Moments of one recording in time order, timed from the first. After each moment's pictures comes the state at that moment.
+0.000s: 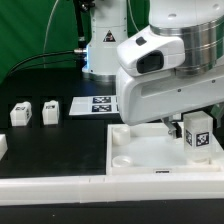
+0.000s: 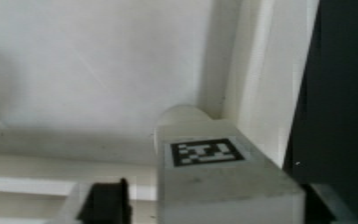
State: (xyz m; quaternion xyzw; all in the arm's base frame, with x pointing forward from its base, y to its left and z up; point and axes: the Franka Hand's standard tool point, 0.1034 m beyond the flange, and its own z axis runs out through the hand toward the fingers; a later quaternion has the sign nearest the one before) arm 0.615 0.107 0.073 -0.99 -0.08 0.06 0.08
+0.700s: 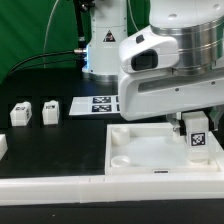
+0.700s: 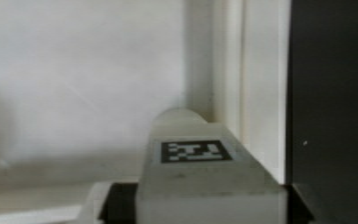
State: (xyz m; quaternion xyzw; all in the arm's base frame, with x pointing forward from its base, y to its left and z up) arm 0.614 0.111 0.073 -0.99 0.07 0.07 0.08
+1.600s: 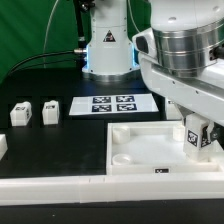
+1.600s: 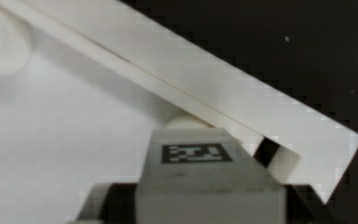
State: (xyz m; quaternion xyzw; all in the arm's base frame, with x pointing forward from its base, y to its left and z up) arm 0.615 0.117 0.072 -0.83 0.54 0.11 0.05
